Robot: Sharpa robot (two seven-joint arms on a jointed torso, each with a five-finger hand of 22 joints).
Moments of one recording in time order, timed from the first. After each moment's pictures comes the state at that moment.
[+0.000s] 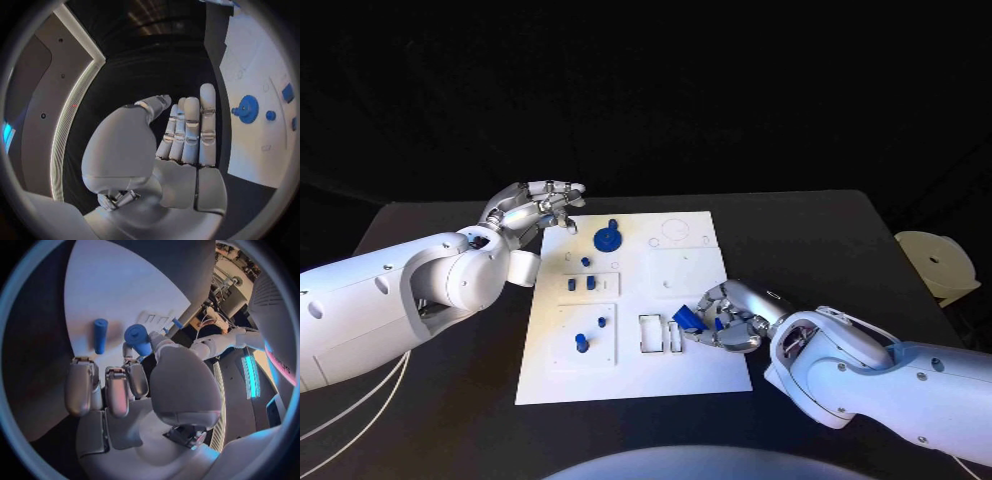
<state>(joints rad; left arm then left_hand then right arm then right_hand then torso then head) 1.12 -0.92 0.03 1.51 -0.05 -0.24 0.34 1.36 -0.19 0.54 0.08 0.26 0.85 0.19 0.39 0.14 0.97 0.11 0.59 0.17 1.08 0.03 1.20 0.39 0.17 1.10 0.11 0.83 0.49 0.99 -0.96 -0.13 1.88 -1.37 -0.53 -0.38 1.24 -0.14 0.28 0.27 0.21 0.95 0.10 0.40 0.60 1.43 -0.01 1.32 1.31 1.47 -0.07 1.53 1.31 0.07 1.46 0.04 1.31 1.31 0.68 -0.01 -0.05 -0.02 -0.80</state>
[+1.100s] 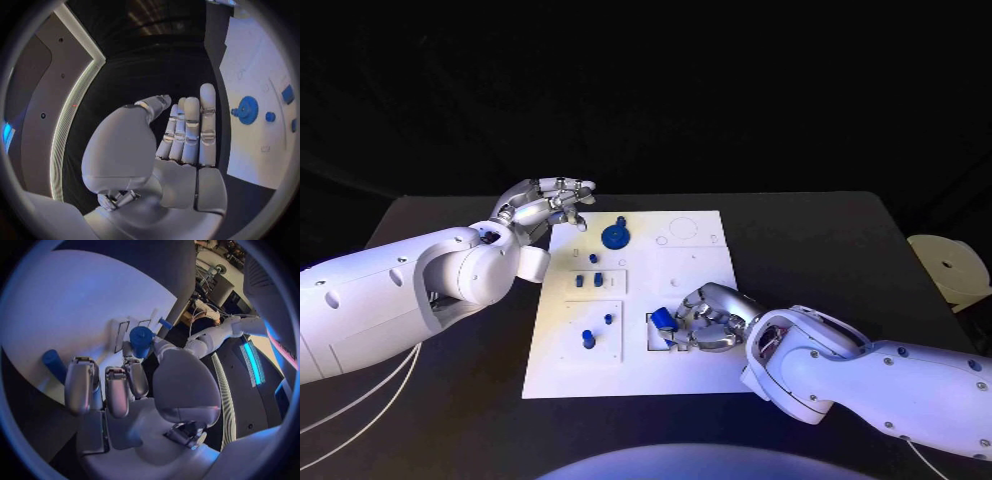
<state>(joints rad) 1.12 -0.92 0.03 1.51 -0.05 -0.24 0.34 1.36 -0.19 0.54 0.08 0.26 0.85 0.19 0.39 0.14 0.97 0.11 0.60 0.17 1.08 0.03 1.20 0.39 0.17 1.10 0.11 0.83 0.49 1.00 -0.84 -0.13 1.83 -1.21 -0.48 -0.35 1.12 -0.10 0.26 0.29 0.22 0.97 0.11 0.42 0.61 1.44 -0.01 1.31 1.31 1.47 -0.07 1.53 1.31 0.07 1.46 0.04 1.30 1.31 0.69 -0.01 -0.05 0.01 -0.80</state>
